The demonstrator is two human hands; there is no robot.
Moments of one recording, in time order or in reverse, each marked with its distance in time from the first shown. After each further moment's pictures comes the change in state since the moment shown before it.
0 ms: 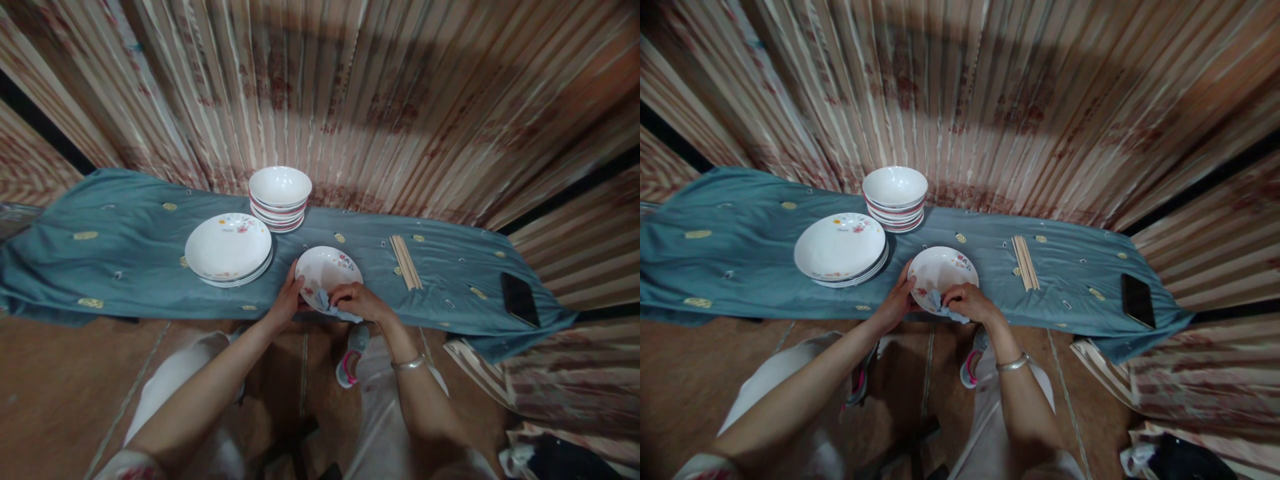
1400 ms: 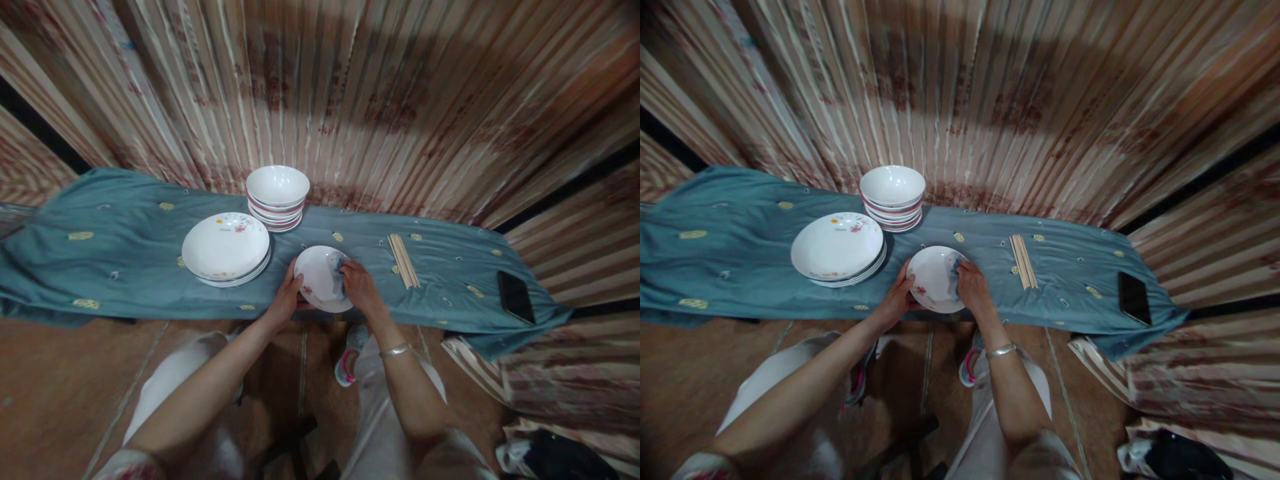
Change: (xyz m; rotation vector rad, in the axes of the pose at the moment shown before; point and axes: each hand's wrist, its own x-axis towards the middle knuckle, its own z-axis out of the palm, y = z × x) left_hand 0.002 0.002 0.002 0.051 -0.018 0.021; right_hand 0.017 0.022 0.001 -0.750 0.472 0.026
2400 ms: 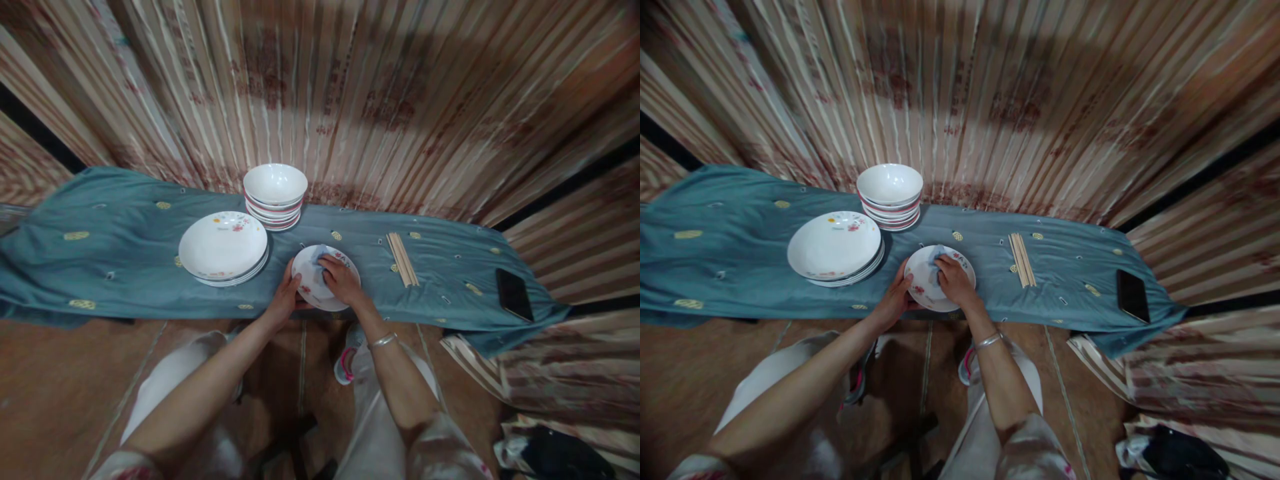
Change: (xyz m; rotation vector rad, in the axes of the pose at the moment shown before) left_hand 0.000 -0.003 0.000 -0.058 -0.001 0.005; right_hand 0.022 -0.003 0.031 0.312 -0.053 -0.171
